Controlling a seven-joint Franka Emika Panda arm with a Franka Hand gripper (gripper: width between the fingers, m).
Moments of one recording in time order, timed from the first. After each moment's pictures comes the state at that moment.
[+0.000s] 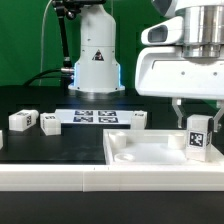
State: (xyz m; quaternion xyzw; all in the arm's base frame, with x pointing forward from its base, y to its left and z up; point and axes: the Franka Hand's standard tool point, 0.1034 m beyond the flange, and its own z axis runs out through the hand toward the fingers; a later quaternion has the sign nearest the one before) arm 0.621 0.116 0.076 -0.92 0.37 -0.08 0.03
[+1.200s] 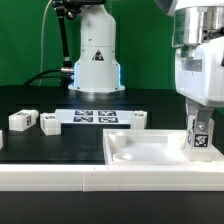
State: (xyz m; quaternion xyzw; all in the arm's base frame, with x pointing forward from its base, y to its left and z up) arm 0.620 0.114 0.075 -0.68 0.73 -0.05 0.04
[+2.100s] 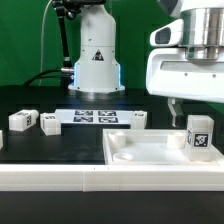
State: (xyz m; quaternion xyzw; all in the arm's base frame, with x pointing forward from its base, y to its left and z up) arm 0.624 0.122 0.075 -0.91 0.41 -0.07 0.02
